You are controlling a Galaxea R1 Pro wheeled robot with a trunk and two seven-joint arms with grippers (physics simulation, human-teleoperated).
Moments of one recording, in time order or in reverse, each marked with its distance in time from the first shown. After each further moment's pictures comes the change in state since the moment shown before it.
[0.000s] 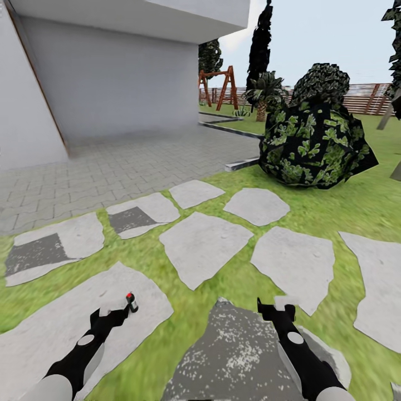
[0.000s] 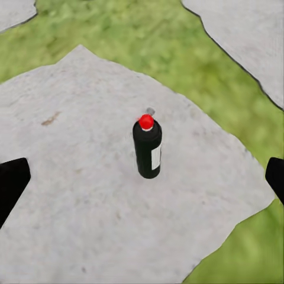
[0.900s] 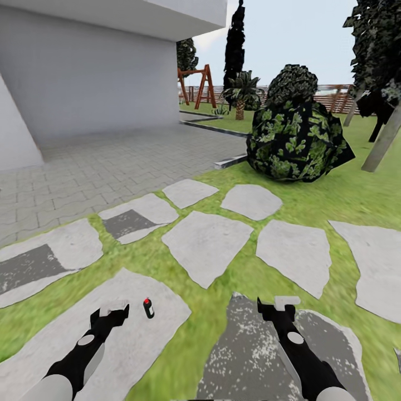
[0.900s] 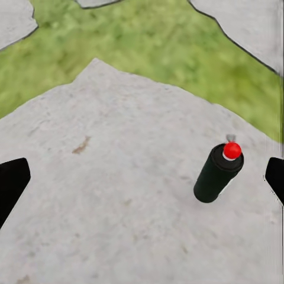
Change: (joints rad) left arm 0.000 0.000 0.000 0.001 0.000 -0.001 -0.001; right arm 0.000 0.000 0.000 0.000 0.000 0.002 0.000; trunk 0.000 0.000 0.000
